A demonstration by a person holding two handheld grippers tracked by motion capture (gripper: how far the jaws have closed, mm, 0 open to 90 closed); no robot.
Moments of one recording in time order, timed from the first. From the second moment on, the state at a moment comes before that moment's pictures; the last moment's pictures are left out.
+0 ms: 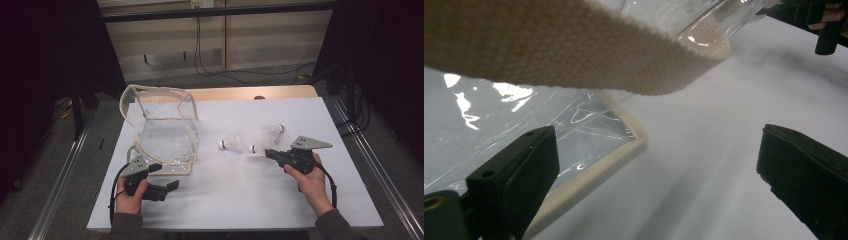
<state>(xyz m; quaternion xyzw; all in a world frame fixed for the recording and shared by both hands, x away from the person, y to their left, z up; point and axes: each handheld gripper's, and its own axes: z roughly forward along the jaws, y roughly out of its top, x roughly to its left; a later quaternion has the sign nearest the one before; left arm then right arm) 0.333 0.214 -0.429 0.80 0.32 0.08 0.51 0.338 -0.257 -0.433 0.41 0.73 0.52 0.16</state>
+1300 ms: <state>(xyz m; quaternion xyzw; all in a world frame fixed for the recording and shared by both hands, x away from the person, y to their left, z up) 0.333 0.213 -0.429 0.80 0.32 0.08 0.51 0.362 -0.243 -0.438 0.41 0.74 0.51 0.17</state>
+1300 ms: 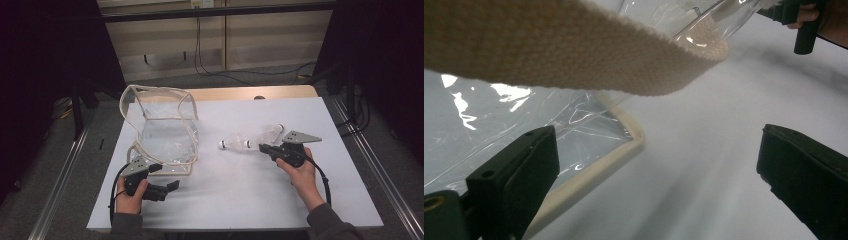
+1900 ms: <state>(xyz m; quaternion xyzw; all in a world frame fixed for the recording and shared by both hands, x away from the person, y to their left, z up) 0.333 0.213 -0.429 0.80 0.32 0.08 0.50 0.367 -0.244 -0.440 0.41 0.73 0.51 0.17</state>
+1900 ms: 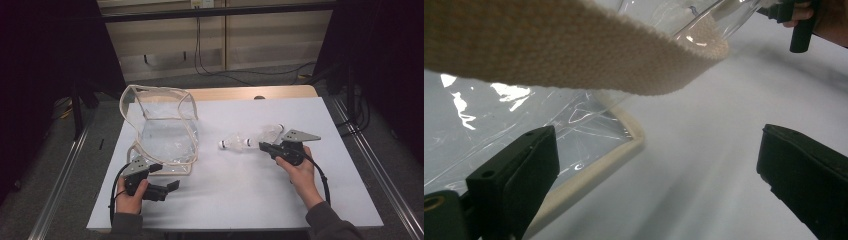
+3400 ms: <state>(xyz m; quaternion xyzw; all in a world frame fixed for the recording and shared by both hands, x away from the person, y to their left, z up) 0.333 0.212 -0.429 0.80 0.32 0.08 0.51 0.380 -0.228 -0.445 0.40 0.74 0.51 0.17</state>
